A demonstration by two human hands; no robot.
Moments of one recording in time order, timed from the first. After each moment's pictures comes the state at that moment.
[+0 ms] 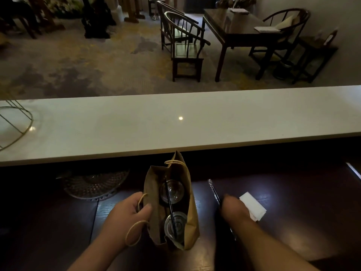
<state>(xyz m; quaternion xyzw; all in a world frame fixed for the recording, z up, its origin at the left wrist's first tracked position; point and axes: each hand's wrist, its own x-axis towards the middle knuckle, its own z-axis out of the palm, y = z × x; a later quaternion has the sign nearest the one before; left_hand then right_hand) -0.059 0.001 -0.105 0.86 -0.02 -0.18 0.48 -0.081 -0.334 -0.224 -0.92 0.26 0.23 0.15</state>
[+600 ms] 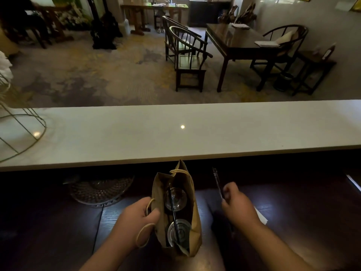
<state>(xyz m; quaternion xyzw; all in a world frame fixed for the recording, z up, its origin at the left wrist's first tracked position) -0.061 -0.004 -0.095 0.87 -0.01 -0.18 0.45 -0.090 -0.325 -0.136 -0.94 0.19 0.04 0.28</state>
